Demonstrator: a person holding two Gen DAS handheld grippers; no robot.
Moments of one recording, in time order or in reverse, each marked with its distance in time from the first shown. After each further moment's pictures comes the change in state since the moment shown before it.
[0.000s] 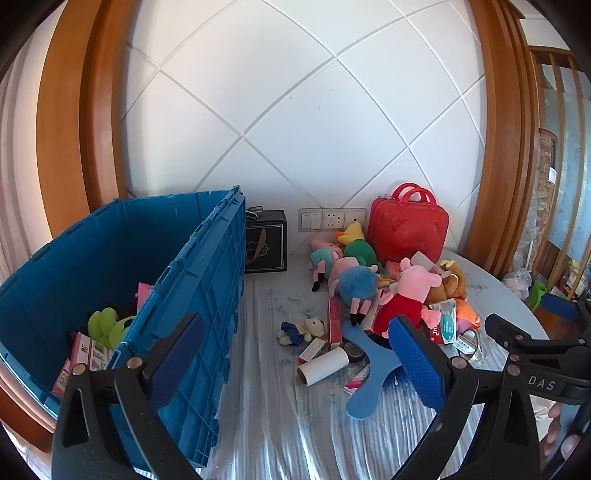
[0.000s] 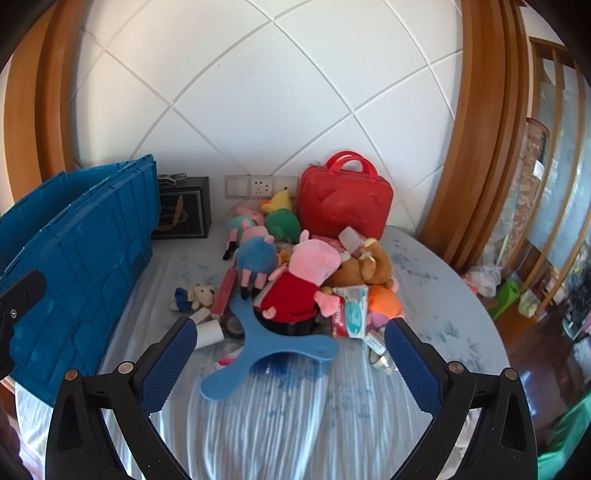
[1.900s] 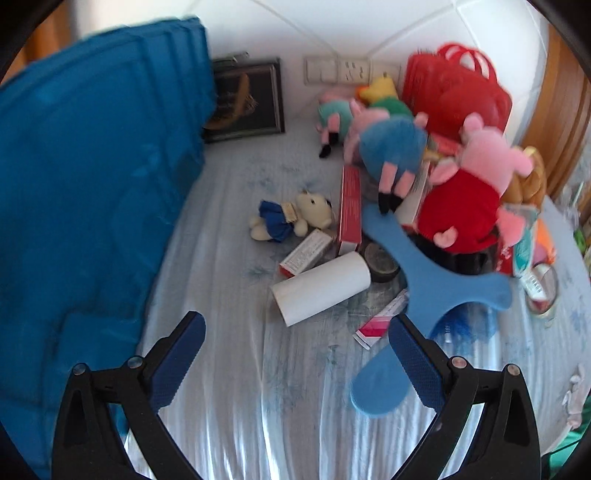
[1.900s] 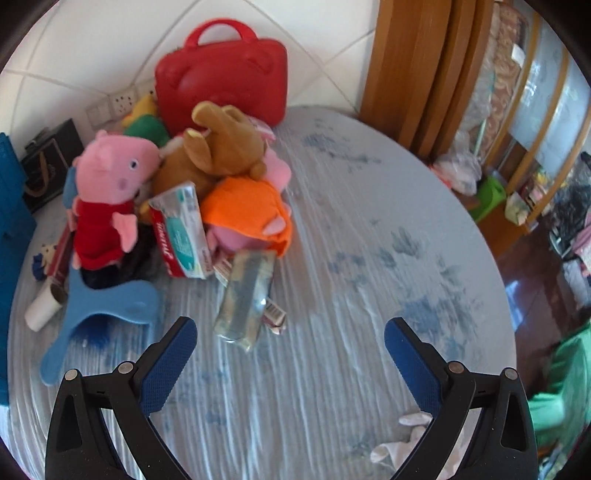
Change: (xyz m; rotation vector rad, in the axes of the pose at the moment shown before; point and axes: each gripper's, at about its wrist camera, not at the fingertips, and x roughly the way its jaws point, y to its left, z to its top) left arm 0.228 -0.046 -0.090 -0.025 0.497 0.121; right arm 0.203 -0.237 -0.083 0.170 0.387 -0.076
